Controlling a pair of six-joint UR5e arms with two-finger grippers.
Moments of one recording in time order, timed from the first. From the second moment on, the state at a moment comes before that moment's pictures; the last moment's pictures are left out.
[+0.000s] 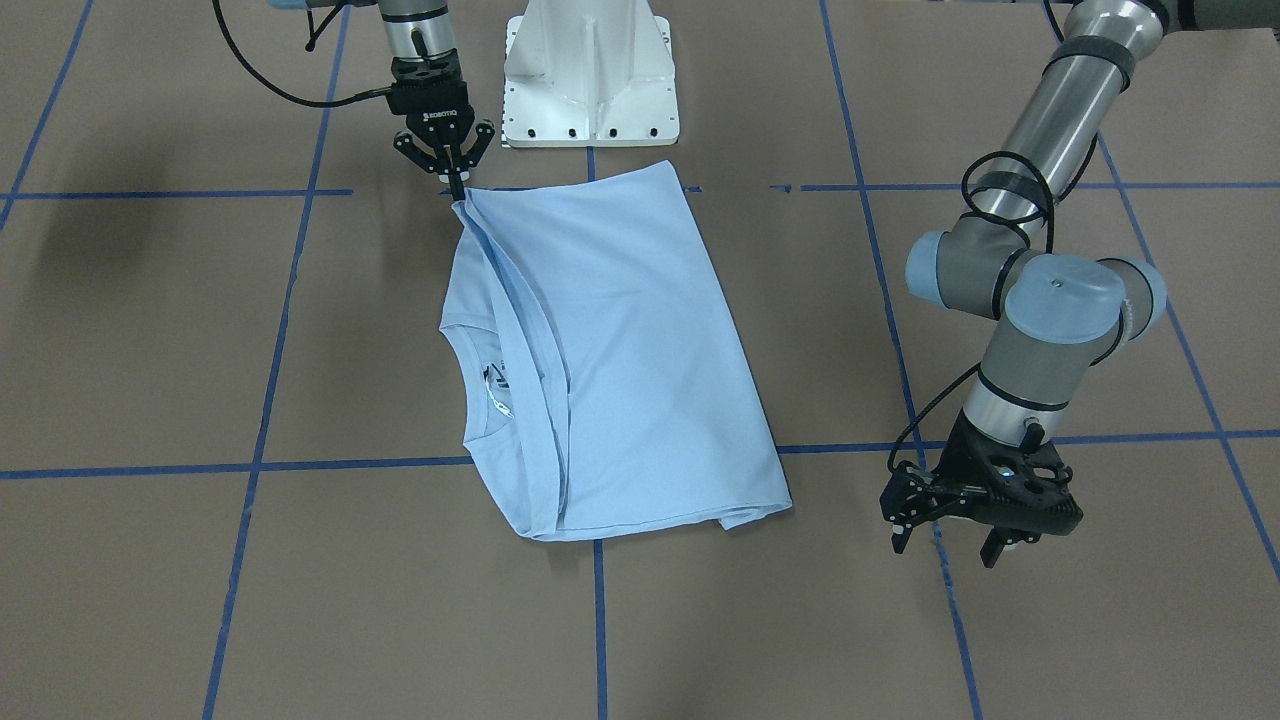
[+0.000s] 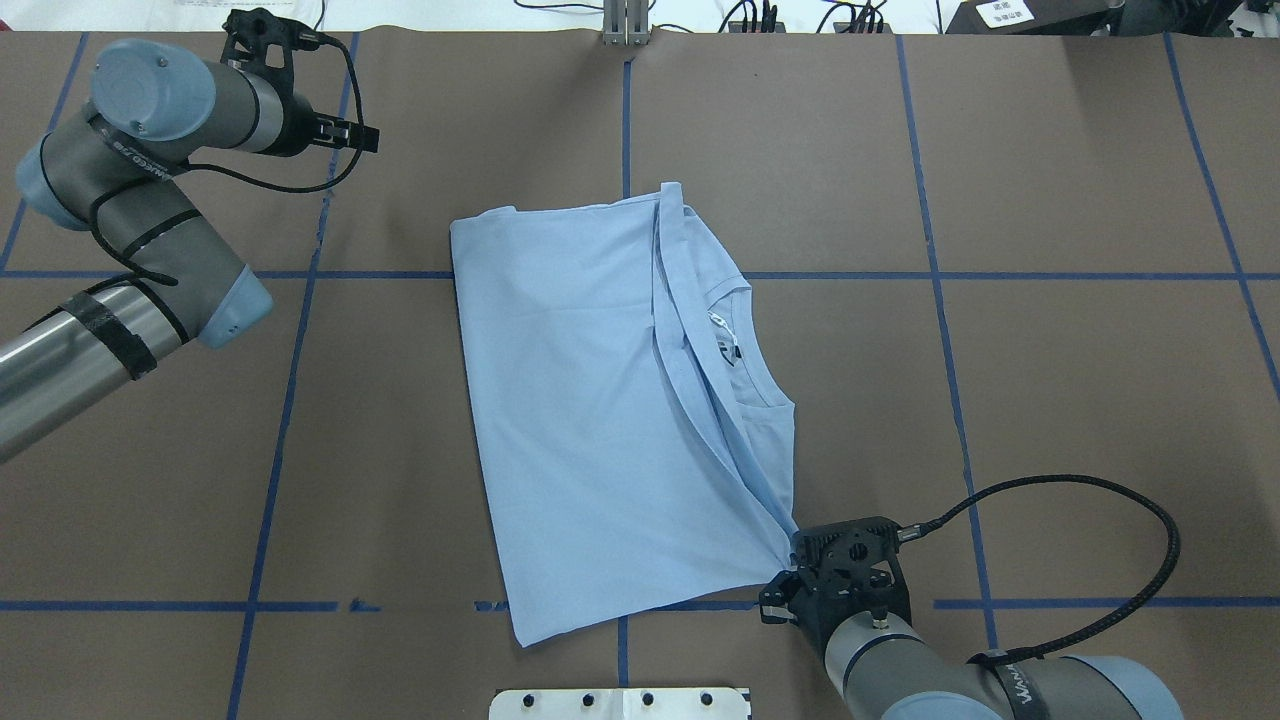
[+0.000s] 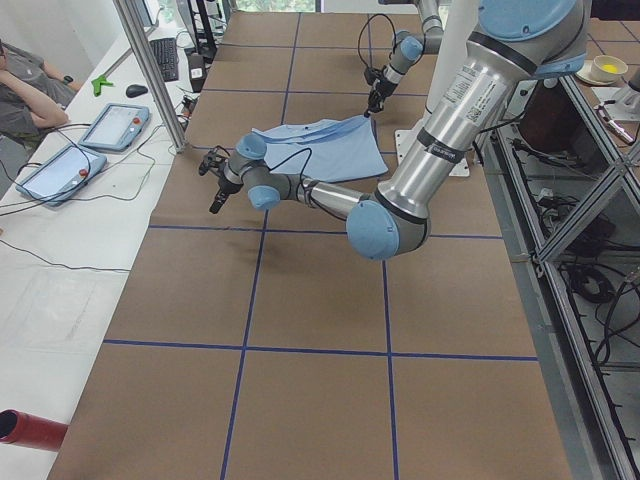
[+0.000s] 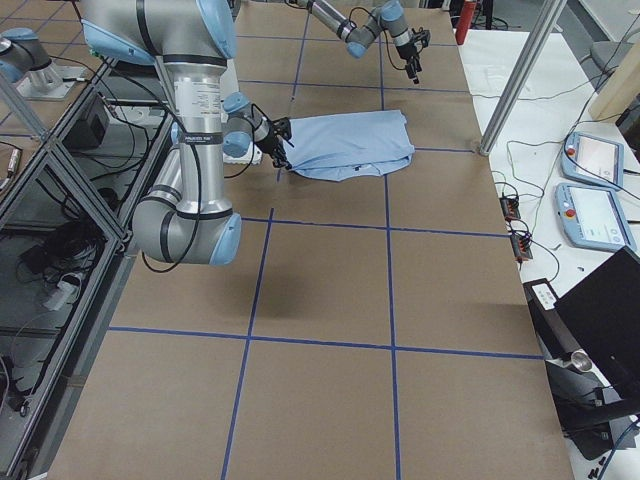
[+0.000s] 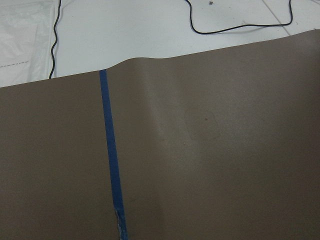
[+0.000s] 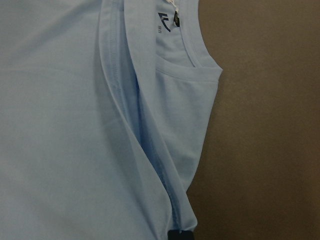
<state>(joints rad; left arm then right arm) -0.92 -2.16 -1.18 -2.39 -1.77 -0.79 -0.02 -1.45 2.09 -1.38 1.09 1.45</state>
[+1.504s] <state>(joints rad) -0.90 -2.13 -1.22 -2.39 -1.77 -0.81 0.15 -1.27 1.94 -1.39 1.28 1.07</state>
